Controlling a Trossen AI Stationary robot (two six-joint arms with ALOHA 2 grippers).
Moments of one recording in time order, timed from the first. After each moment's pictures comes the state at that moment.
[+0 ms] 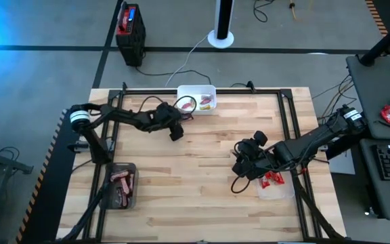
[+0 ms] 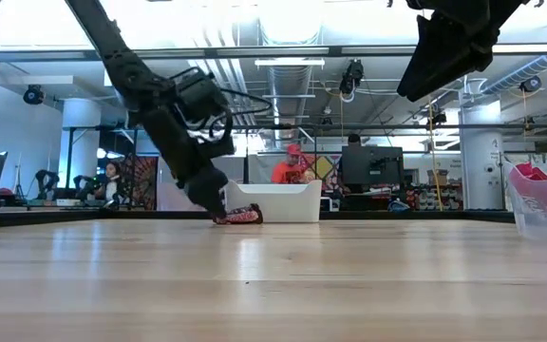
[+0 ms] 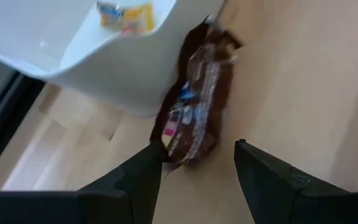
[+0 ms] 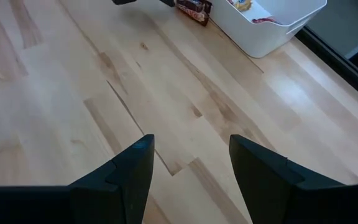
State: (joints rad) left arm 0.38 1.72 0.76 0.09 -0.30 0.10; right arm 0.41 1.35 1.00 -0.80 0.71 0.84
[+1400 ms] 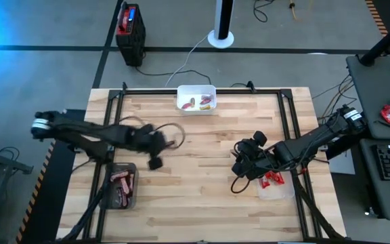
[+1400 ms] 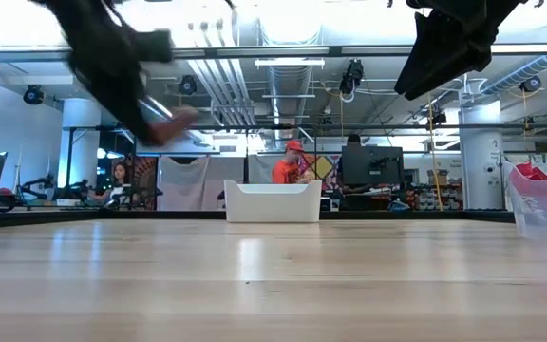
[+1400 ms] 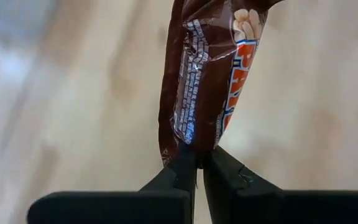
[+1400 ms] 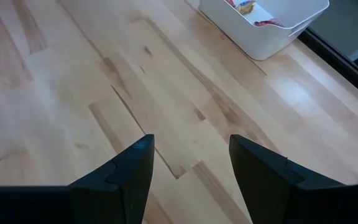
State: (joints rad) left arm -0.09 1.24 0.84 -0.67 -0.24 -0.32; right arm 0.41 1.35 1.00 -0.78 0.71 0.84
